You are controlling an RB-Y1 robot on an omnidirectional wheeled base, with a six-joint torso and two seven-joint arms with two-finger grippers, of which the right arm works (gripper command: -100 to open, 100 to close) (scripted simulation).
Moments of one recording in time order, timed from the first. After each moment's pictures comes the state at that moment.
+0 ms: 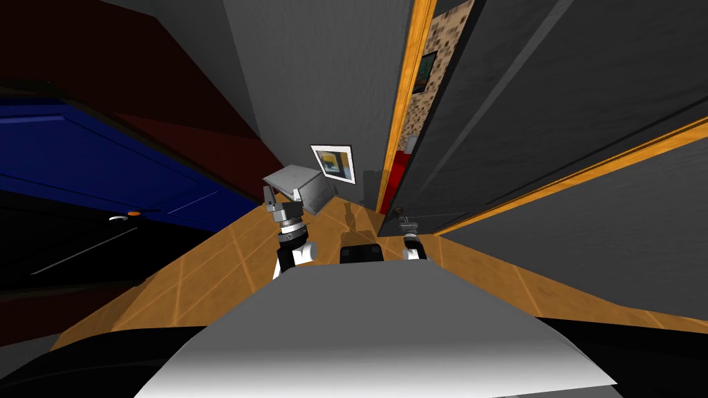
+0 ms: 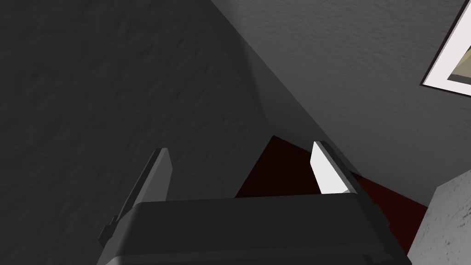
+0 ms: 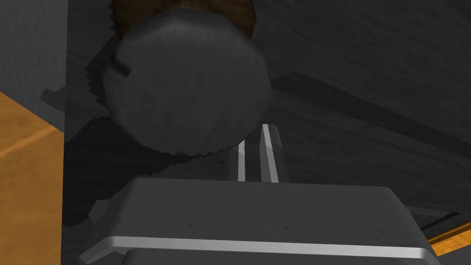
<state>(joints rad) 0.17 -0.32 0.18 -0.94 -0.59 -0.82 -0.97</state>
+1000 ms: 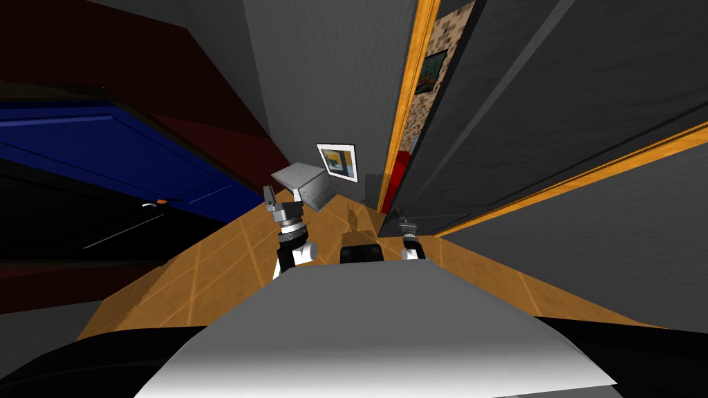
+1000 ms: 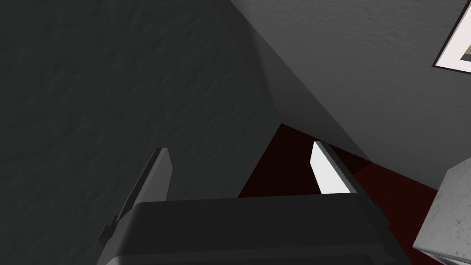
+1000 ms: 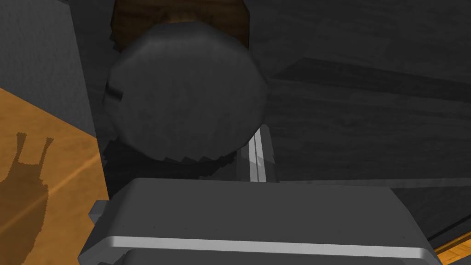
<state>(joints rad) 0.16 -0.32 0.22 -0.93 -0.66 -0.83 -1.16</state>
